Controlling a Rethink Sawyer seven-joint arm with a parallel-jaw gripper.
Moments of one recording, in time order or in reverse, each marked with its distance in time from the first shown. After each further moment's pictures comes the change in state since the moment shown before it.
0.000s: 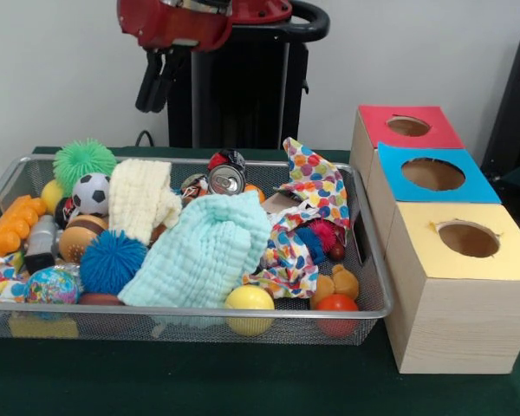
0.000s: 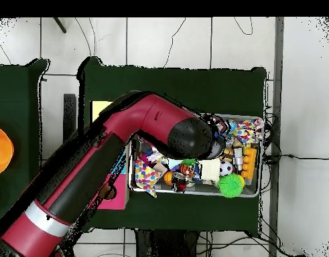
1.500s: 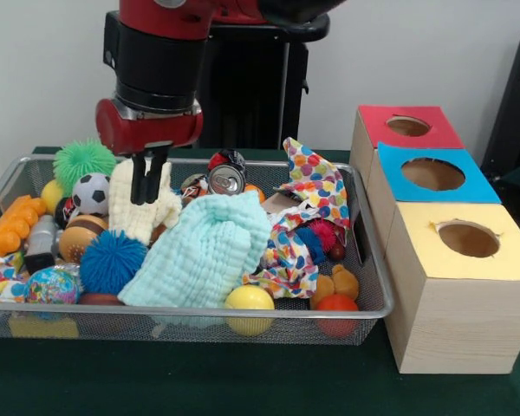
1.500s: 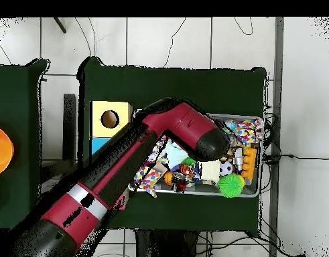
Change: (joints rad) arm -0.074 0.002 0.191 -0.010 0.108 0.093 0.000
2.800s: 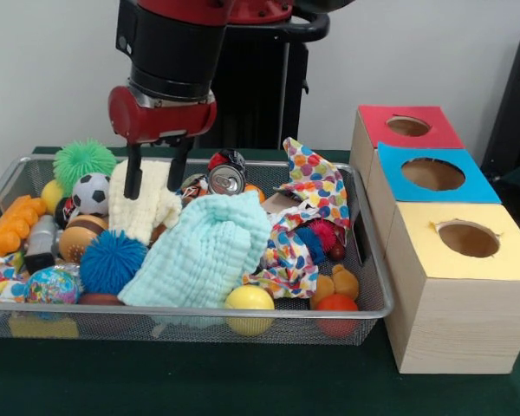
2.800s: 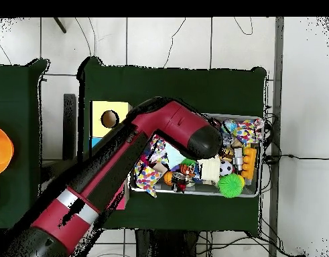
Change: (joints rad) arm 0.033 -0.012 0.003 0.000 -0.061 0.017 -0.001
